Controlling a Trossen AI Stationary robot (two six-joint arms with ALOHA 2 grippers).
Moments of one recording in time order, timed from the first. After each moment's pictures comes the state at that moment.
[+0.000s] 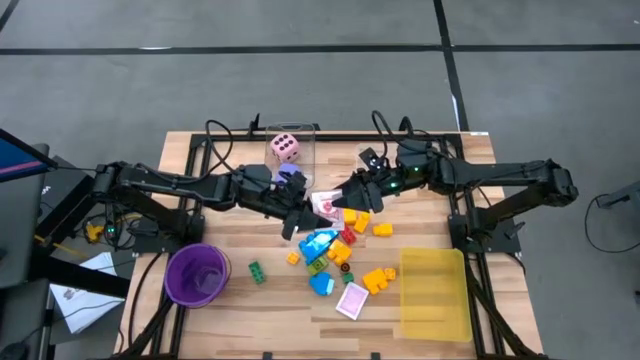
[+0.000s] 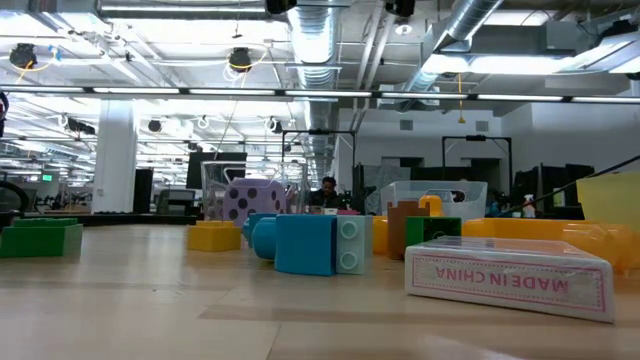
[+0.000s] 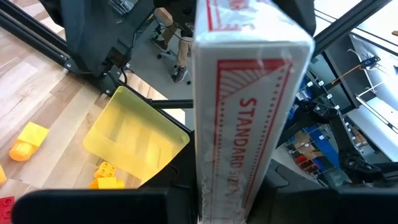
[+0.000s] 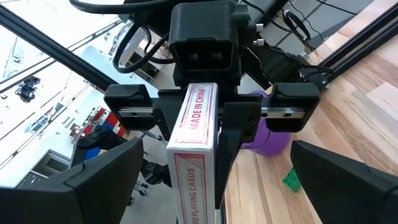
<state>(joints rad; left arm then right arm) -0.07 1.38 1.12 0.13 0.18 -0.77 -0.05 1.30 1.15 0.04 -0.29 0.84</state>
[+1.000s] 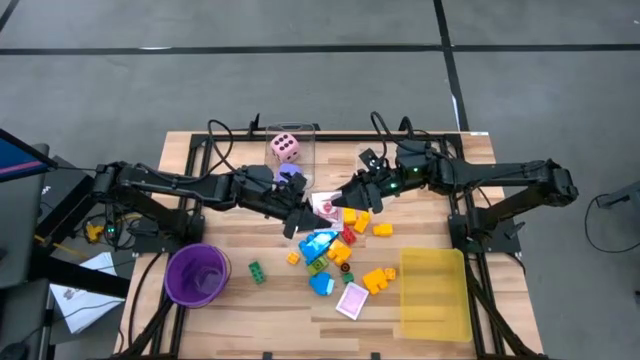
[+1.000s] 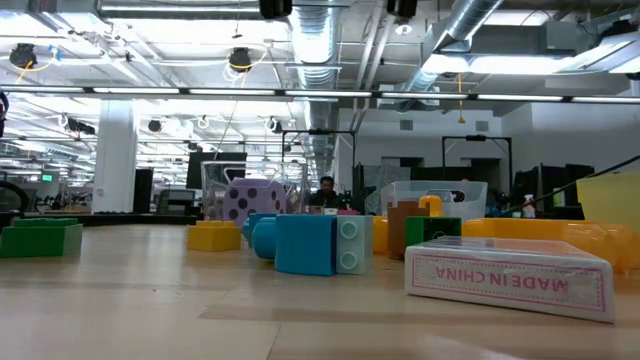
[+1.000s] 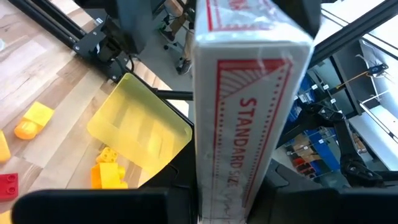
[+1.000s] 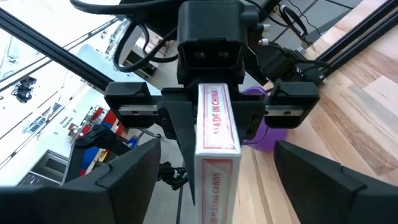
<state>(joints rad) -0.07 1.38 1.12 0.09 0.18 -0.83 -0.05 1.30 1.15 0.02 -0.29 0.85</state>
